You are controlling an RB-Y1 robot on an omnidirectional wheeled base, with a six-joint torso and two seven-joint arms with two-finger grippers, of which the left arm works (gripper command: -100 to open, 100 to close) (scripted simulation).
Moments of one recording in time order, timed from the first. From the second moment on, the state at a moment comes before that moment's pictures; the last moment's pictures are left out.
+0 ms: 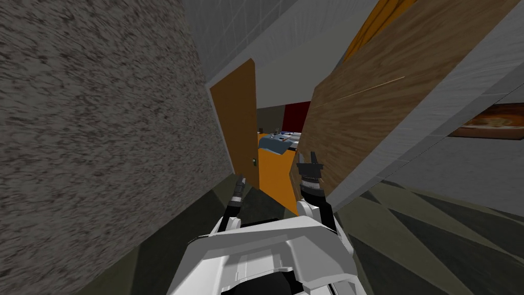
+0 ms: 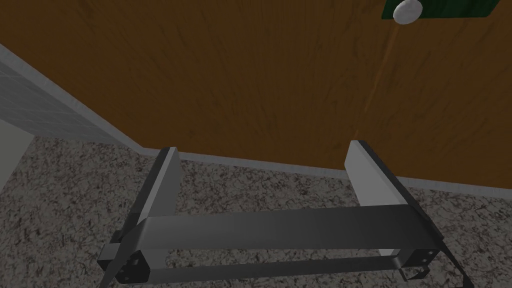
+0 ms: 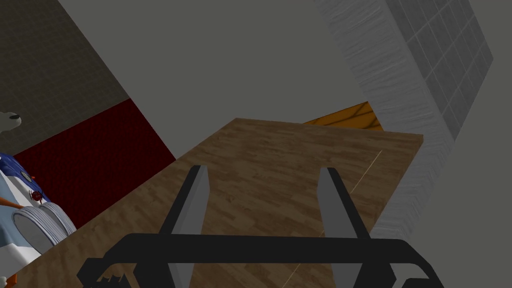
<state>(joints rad) 0.20 0.11 -0.36 -1.41 0.16 -0.69 -0.18</state>
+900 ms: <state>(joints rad) 0.14 0.09 -0.42 -1.24 0.20 -0.71 -0.19</state>
